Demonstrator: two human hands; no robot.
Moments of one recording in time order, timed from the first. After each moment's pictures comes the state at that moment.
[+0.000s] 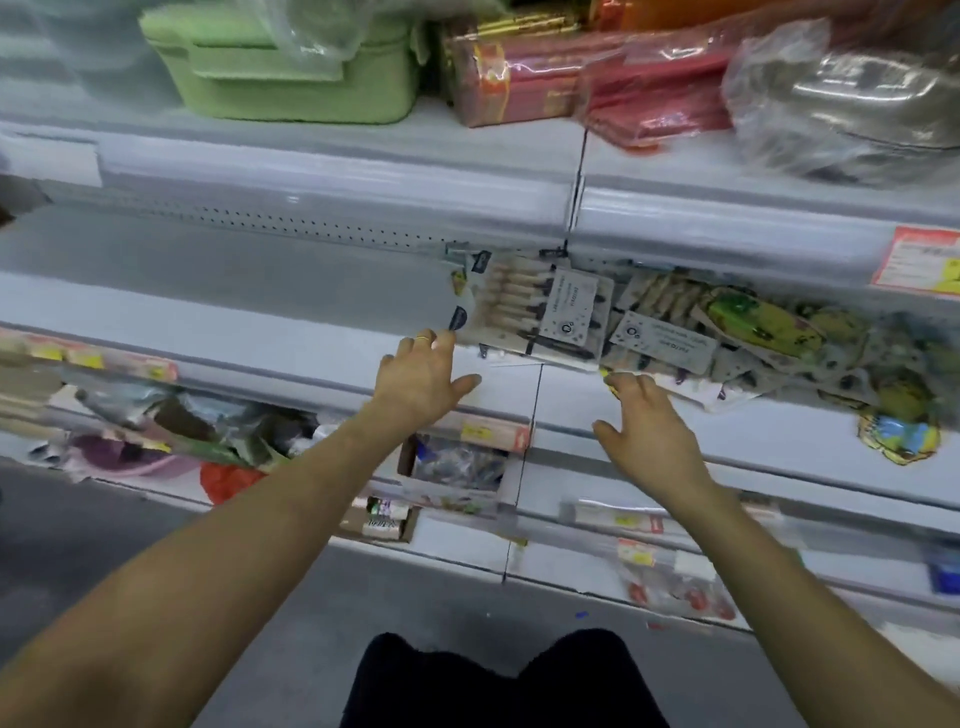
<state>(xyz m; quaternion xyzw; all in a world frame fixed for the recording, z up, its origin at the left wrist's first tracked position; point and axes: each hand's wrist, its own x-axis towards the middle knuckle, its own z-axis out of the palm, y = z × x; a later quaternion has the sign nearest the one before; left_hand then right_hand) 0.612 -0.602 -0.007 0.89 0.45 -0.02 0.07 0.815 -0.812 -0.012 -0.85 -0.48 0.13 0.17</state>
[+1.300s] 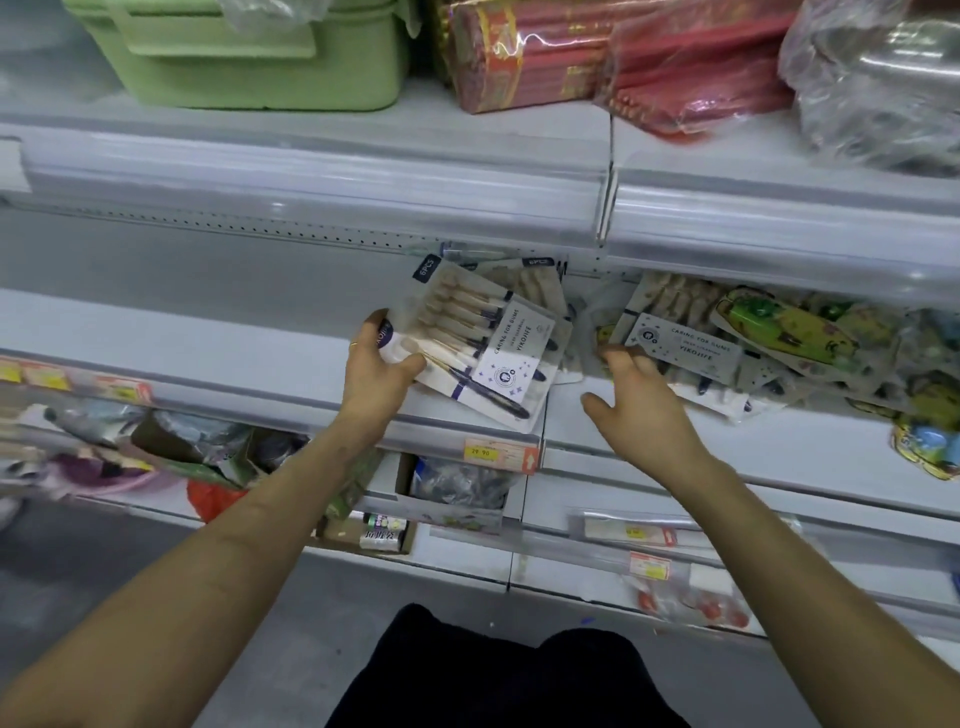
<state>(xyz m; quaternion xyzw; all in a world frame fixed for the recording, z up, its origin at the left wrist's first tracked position) 0.590 -0.550 -0.036 0.65 0.51 0.33 0.46 0.821 -0.755 -0.004 -0.85 -0.48 0.13 0.19</state>
